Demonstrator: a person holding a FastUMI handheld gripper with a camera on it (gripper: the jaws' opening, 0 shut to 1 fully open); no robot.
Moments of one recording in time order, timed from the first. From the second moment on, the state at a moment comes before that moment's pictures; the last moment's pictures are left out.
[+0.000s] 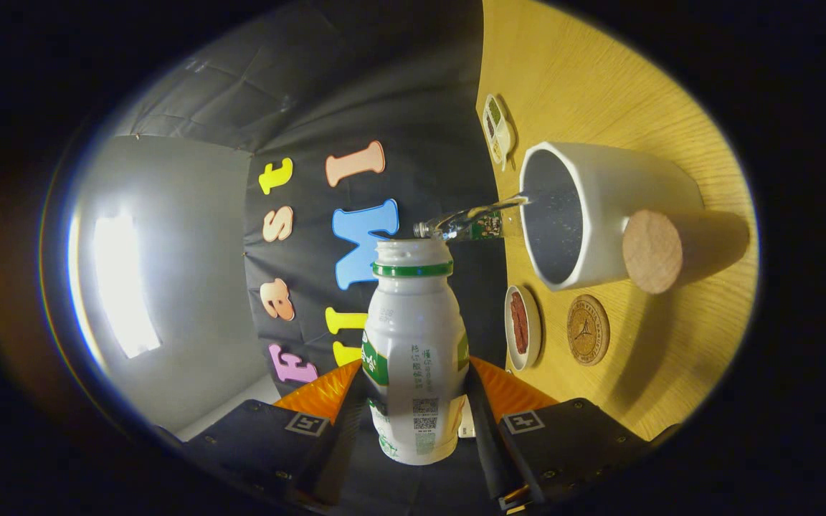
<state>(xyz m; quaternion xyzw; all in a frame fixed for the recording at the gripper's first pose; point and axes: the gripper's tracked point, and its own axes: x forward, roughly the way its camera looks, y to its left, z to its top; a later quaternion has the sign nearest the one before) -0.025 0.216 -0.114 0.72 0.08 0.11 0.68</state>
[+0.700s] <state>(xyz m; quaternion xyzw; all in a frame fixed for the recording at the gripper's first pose) -0.031 0.222 -0.109 0.73 0.08 0.11 0.67</state>
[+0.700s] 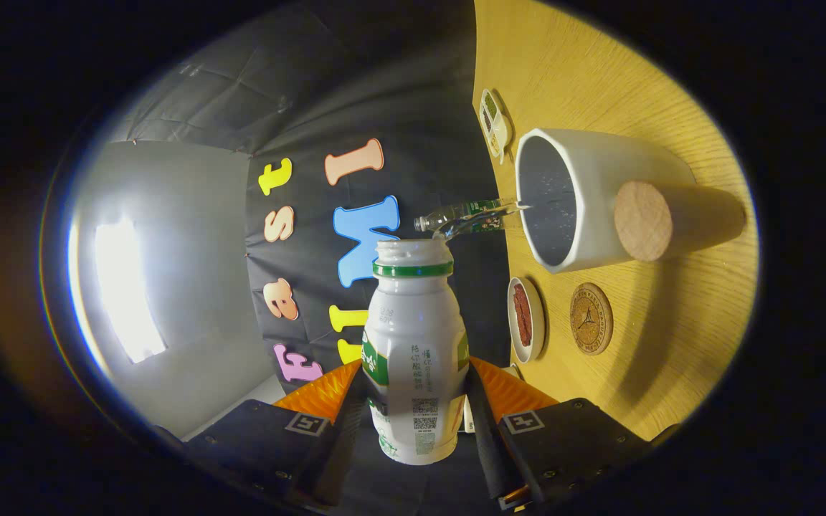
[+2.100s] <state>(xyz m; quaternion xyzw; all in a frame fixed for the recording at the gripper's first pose) -0.034 0.230 -0.100 0.75 0.08 0.12 0.64</state>
